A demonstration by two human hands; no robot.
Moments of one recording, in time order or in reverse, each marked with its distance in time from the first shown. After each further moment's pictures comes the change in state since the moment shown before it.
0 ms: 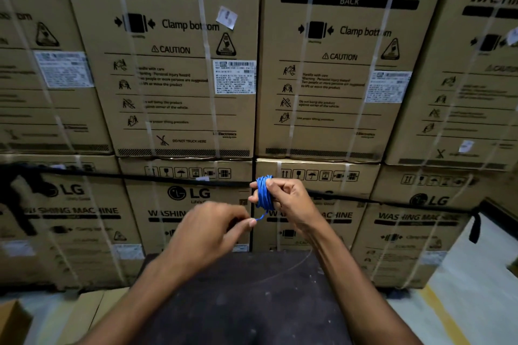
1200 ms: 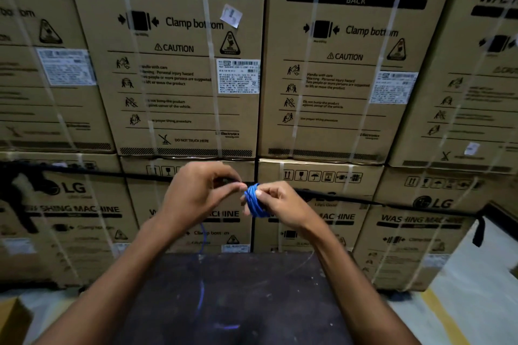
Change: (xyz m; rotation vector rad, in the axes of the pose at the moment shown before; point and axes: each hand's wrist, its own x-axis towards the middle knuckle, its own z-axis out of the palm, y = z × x) left_hand 0.045 -0.038 -0.024 -0.130 0.223 0.065; right_hand 0.011 -0.007 0.011 -0.277 -0.182 0.074
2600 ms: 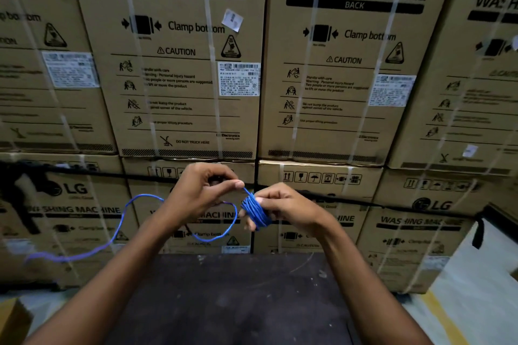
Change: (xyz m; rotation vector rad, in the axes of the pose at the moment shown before) left_hand 0.004 -0.015 0.010 -0.383 -0.078 -0.158; right_hand -0.012 -0.017 -0.011 0.111 -0.314 -0.021
